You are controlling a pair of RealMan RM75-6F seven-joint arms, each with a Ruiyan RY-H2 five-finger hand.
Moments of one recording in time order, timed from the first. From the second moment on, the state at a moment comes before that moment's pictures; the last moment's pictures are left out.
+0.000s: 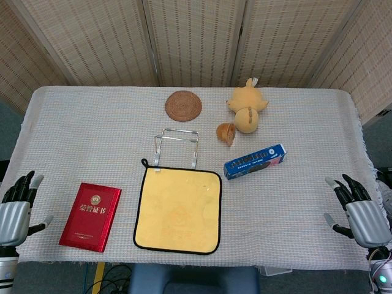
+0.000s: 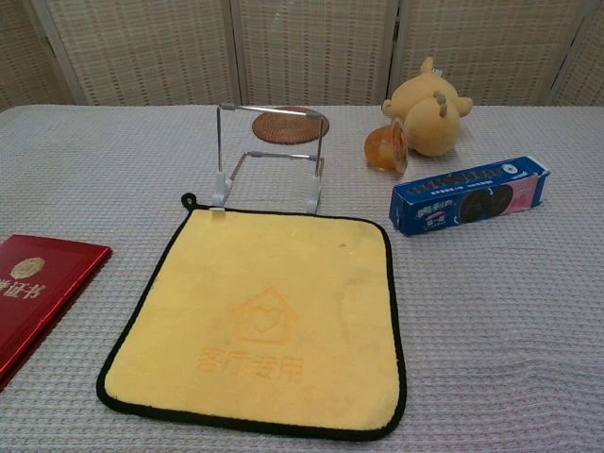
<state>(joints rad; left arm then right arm) -0.13 -1.11 -0.07 -1.73 1.43 1.50 0.26 0.08 -1.03 0.01 -1.65 -1.61 1.49 0.03</state>
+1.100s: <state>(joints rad) -0.26 -1.13 -0.02 -1.59 1.74 1.42 0.04 0.15 -1.06 0.01 -1.65 -1.65 1.41 0.06</state>
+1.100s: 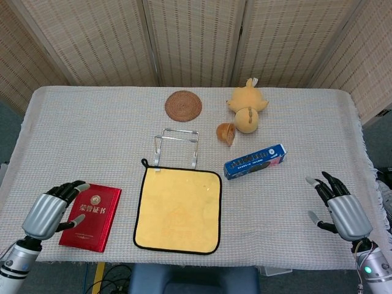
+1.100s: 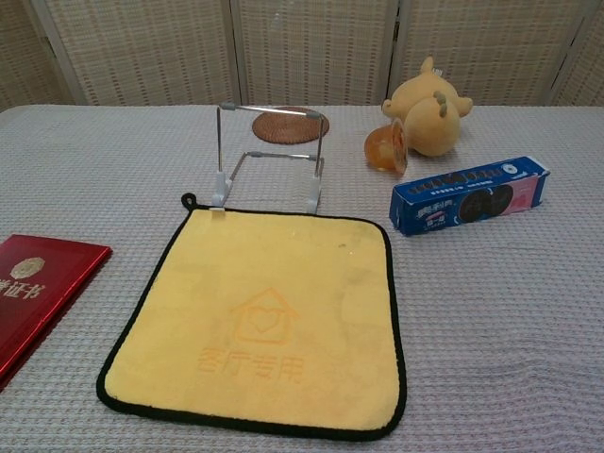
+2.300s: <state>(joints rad) -0.41 -1.43 0.14 -1.37 1.94 1.28 0.07 0.19 -1.06 -0.02 -1.64 -1.66 1.37 0.09</state>
